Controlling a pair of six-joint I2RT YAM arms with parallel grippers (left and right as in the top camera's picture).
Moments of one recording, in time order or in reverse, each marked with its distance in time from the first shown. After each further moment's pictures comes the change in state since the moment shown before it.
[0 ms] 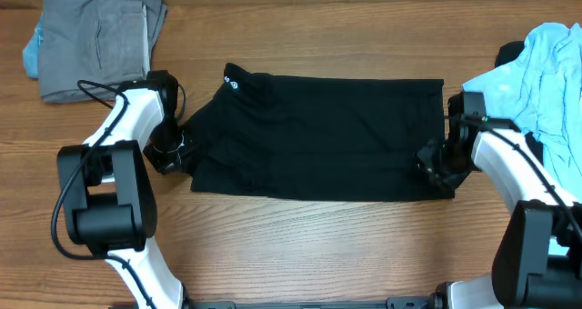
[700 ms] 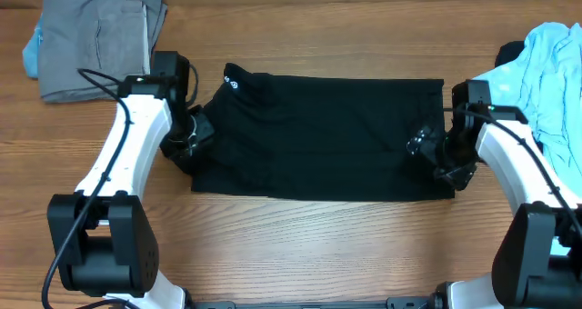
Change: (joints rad) left arm -0.126 -0.239 -0.001 0.027 0.070 0.044; right arm 0.001 0.000 0.070 -0.075 -0.001 -0.063
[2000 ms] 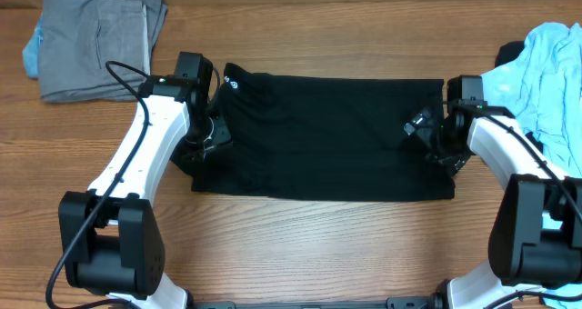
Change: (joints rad) left arm -0.085 0.000 0.000 -0.009 0.018 0.087; right arm -0.002 0.119 0.022 0.233 0.027 0.128
